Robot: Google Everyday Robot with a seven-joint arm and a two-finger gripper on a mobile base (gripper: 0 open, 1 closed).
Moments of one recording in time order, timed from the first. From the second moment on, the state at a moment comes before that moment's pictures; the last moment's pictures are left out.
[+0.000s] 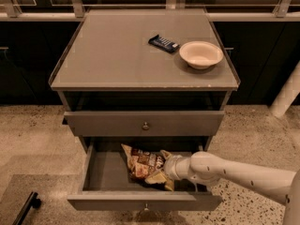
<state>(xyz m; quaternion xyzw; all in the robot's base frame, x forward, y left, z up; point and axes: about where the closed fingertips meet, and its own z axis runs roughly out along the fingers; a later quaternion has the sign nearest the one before) 0.565 -0.048 0.404 -0.46 0.78 0.20 0.38</state>
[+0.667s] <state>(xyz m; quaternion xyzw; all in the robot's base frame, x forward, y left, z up) 0.565 -0.048 0.404 -0.46 0.78 0.20 0.38</state>
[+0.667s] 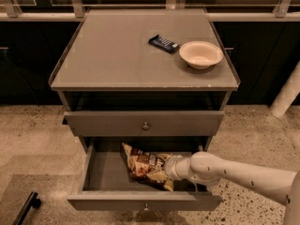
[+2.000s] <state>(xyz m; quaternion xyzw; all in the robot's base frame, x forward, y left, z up) 0.533 -0.044 0.470 -0.47 0.76 0.24 0.37</state>
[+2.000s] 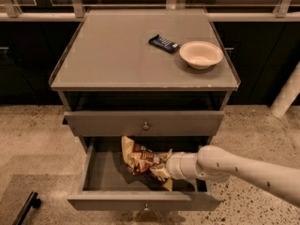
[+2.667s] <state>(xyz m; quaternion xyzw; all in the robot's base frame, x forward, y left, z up) 0.495 -0.013 0.563 -0.52 0.74 0.24 0.36</state>
